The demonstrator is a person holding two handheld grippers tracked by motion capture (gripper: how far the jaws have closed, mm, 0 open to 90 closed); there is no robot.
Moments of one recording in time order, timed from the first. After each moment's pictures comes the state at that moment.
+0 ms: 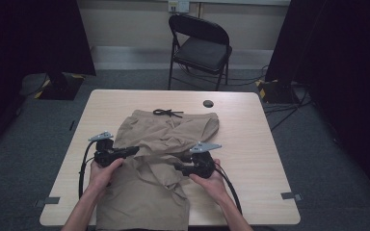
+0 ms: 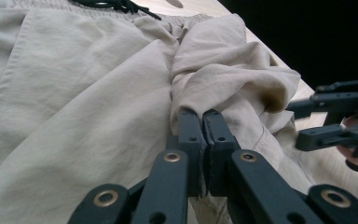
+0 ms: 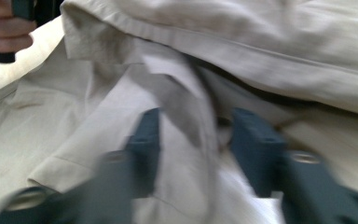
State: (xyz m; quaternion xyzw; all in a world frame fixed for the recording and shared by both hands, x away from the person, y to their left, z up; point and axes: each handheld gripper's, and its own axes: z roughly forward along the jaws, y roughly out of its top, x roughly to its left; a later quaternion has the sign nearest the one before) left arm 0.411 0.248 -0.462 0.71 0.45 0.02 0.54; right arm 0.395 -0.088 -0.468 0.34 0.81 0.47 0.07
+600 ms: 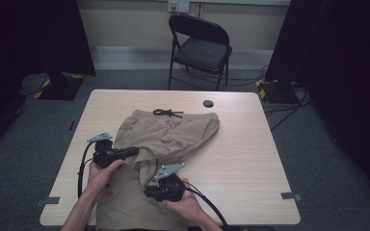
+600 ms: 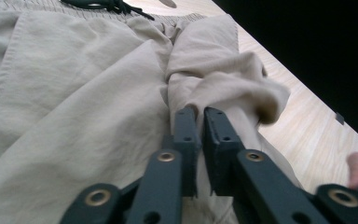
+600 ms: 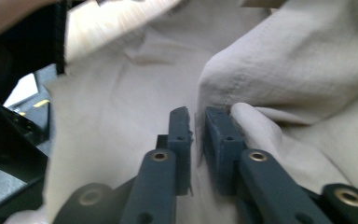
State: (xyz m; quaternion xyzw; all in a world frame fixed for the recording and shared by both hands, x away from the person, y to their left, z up) left arm 0.405 0.250 -0.459 0.72 0.44 0.02 0.54; right arm 0.338 -0.007 -0.489 0.24 0.86 0.45 -0.03
